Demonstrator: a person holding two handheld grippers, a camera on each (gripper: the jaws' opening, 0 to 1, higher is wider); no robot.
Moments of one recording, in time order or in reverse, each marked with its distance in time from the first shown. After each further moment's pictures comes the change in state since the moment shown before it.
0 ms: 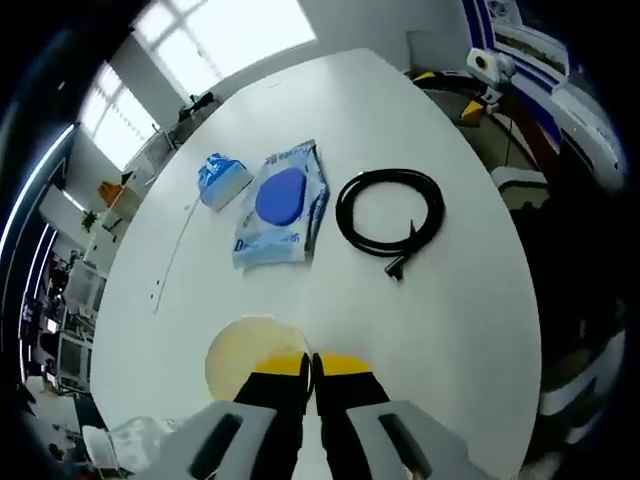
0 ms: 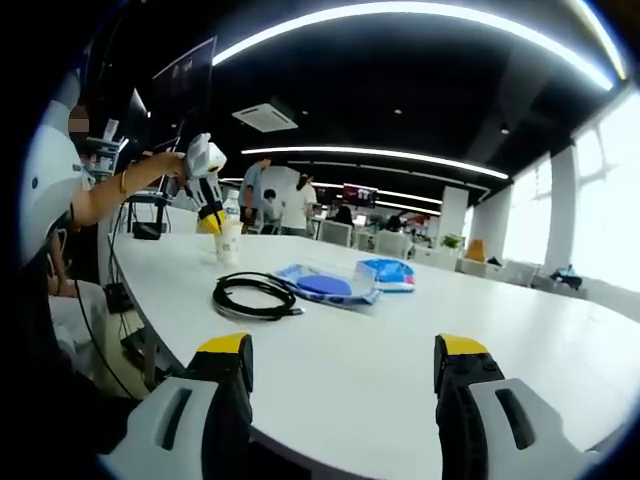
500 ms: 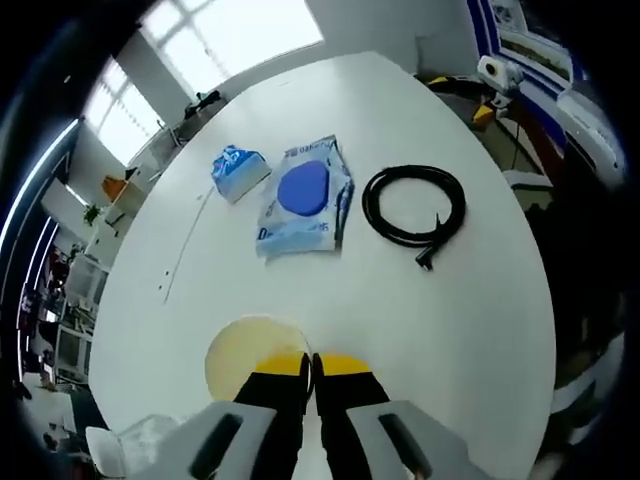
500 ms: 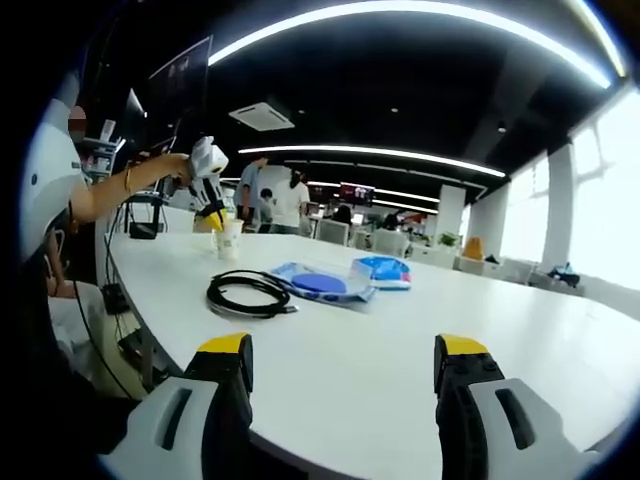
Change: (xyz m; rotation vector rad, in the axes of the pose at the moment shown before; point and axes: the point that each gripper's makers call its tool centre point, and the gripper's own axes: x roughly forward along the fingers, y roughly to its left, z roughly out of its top) left arm 0.008 0.031 -0.019 -0.073 0.027 0.016; right arm 0.002 -0.007 -0.004 0.005 0.005 -0.014
